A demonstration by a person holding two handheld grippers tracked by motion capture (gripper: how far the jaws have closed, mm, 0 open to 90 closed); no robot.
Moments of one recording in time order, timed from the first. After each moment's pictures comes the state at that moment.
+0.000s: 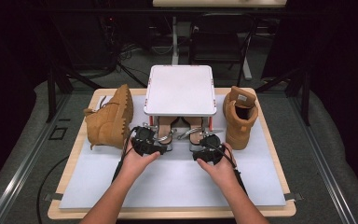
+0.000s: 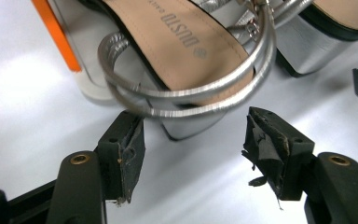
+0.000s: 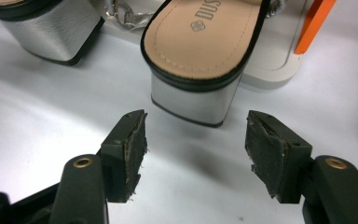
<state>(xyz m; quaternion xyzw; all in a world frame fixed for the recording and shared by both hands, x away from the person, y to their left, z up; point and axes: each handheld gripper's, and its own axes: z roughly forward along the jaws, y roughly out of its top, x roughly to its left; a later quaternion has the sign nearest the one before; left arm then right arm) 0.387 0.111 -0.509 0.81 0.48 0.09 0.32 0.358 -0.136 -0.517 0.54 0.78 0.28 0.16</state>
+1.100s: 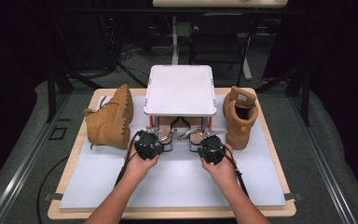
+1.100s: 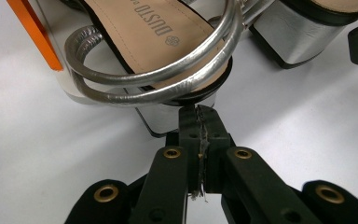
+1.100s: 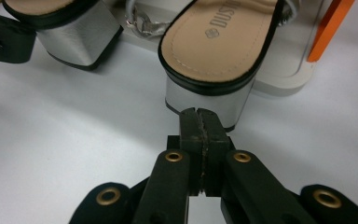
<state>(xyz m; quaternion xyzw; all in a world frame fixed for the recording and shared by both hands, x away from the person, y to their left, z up) 0.378 0.098 -0.516 0.82 0.46 0.11 0.32 0.359 -0.136 -0.518 0.53 0.78 0.31 0.15</state>
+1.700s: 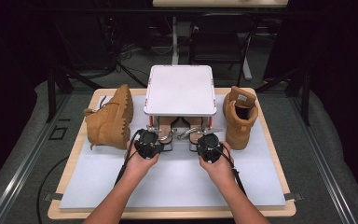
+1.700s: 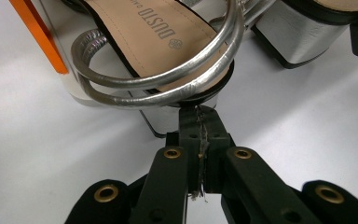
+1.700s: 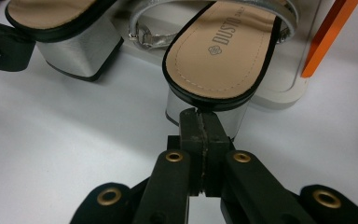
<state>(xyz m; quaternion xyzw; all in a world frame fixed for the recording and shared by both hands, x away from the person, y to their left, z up) 0.381 0.096 -0.511 0.82 0.47 0.11 0.32 0.361 -0.128 -0.511 0.52 0.78 0.31 0.17</state>
